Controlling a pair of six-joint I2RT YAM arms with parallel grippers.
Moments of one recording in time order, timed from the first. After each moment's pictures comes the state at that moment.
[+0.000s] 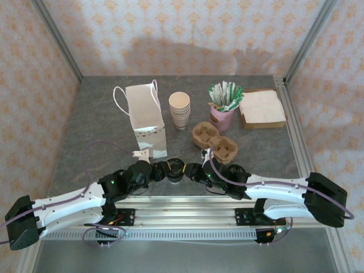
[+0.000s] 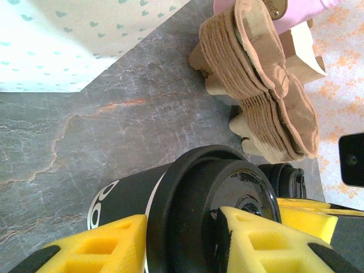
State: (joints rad) left arm -0.97 0.82 0.37 -0.16 -0.23 -1.12; right arm 1.11 1.13 0.41 0.20 0.10 1.19
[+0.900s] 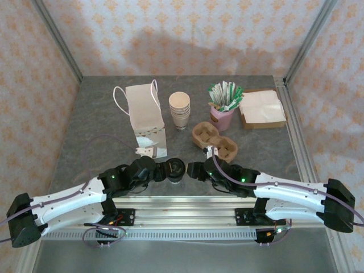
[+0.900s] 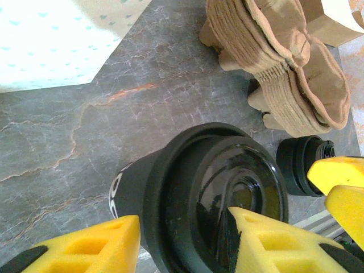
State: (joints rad) left arm -0.97 0.86 0.53 -0.38 -0.21 -1.01; right arm 1.12 1.00 0.57 -0.20 0.23 0.93
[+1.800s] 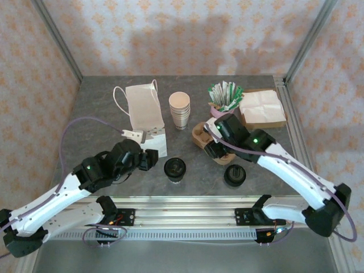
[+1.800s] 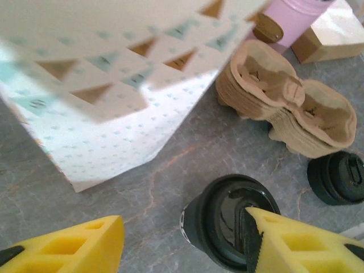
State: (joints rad) left arm -0.81 0.78 0.89 -0.82 -0.26 -0.62; right arm 0.70 1.19 1.13 -0.95 0.02 -0.07
